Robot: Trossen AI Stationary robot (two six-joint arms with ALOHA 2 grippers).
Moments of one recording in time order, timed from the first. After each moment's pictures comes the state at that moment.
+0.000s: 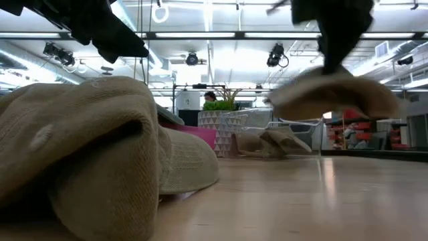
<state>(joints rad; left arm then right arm) -0.38 1.07 0.55 0.06 -0.42 -0.24 0.27 1.43 1.15 -0.95 0.15 0.58</state>
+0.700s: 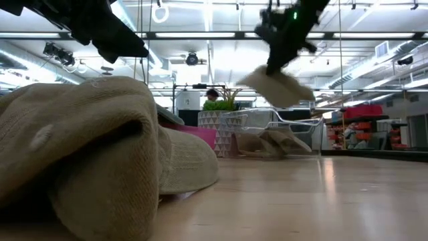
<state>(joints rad) -0.38 1.07 0.55 0.06 -0.42 -0.24 -0.09 1.43 1.17 -0.70 0.62 0.50</state>
